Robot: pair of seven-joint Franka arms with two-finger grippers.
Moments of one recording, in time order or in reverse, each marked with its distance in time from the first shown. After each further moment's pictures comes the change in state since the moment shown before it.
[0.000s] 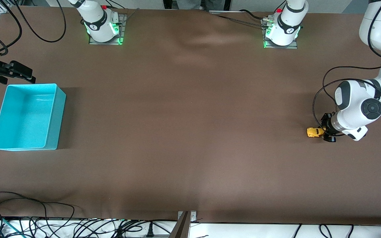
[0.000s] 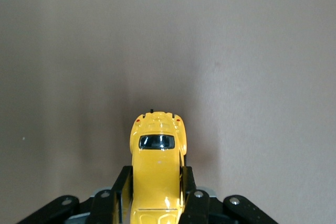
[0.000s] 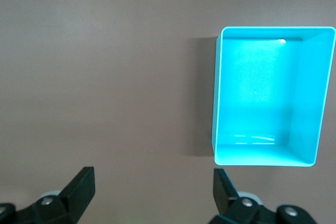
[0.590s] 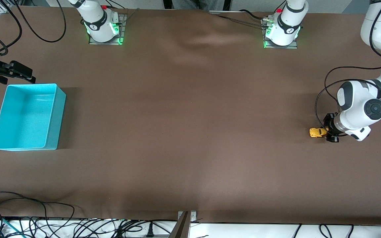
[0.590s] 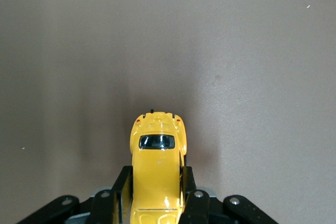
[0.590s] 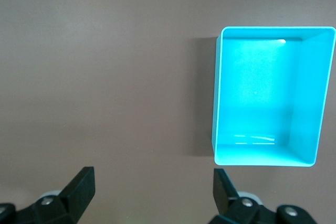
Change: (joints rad) left arm 0.000 0.003 0.007 0.007 0.000 -0.003 0.002; right arm 0.000 0.000 0.000 0.000 0.000 0.000 0.000
